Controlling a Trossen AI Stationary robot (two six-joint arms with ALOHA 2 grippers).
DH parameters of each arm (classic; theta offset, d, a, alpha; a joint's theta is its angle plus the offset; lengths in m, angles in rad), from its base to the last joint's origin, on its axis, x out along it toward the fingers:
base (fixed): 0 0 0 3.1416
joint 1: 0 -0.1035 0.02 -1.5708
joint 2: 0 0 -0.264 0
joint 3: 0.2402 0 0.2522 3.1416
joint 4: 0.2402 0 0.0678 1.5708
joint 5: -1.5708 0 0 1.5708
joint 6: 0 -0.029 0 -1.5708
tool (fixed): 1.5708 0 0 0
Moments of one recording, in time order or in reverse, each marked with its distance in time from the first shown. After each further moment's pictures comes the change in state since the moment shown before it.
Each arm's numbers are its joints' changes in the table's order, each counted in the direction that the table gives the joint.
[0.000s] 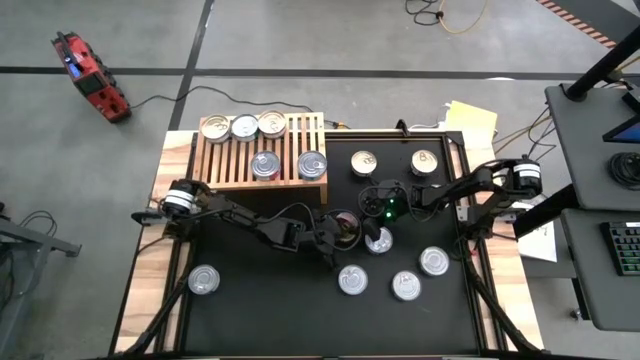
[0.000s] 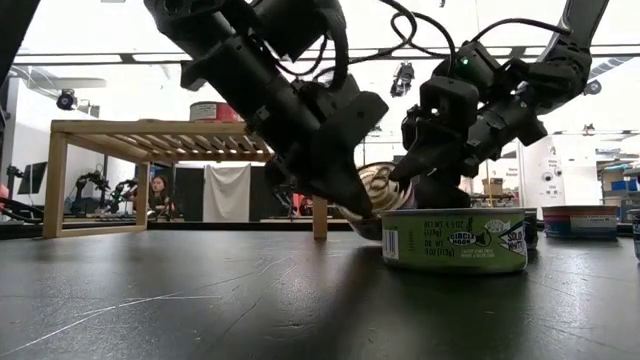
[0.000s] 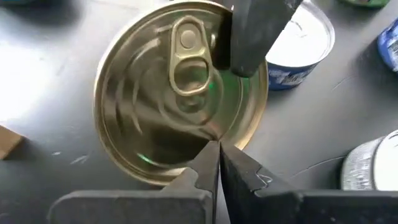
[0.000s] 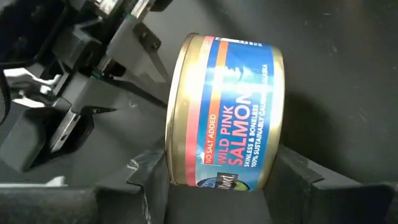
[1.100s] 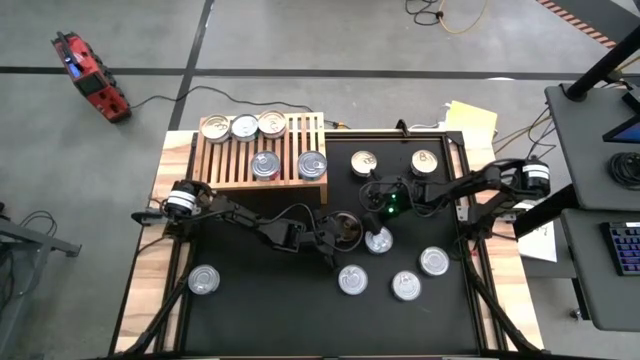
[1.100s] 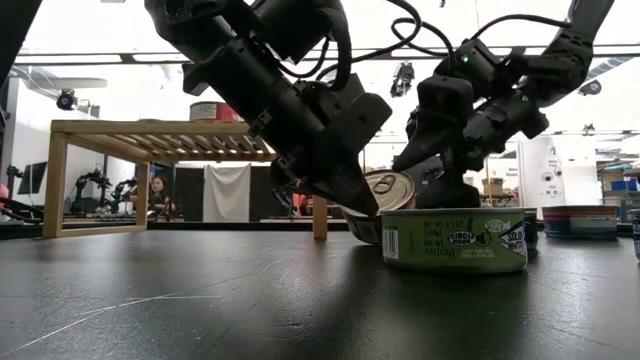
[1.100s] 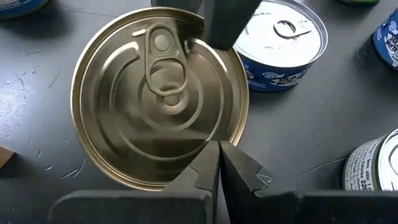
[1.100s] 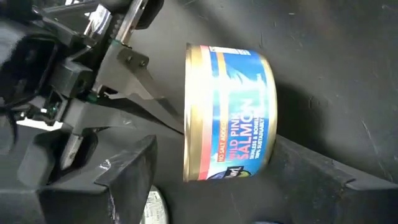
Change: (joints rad) left arm -0.003 -0.022 0.000 -0.045 0.005 -0.056; right arm 0.032 0.056 0.001 0.107 -0.002 -0.061
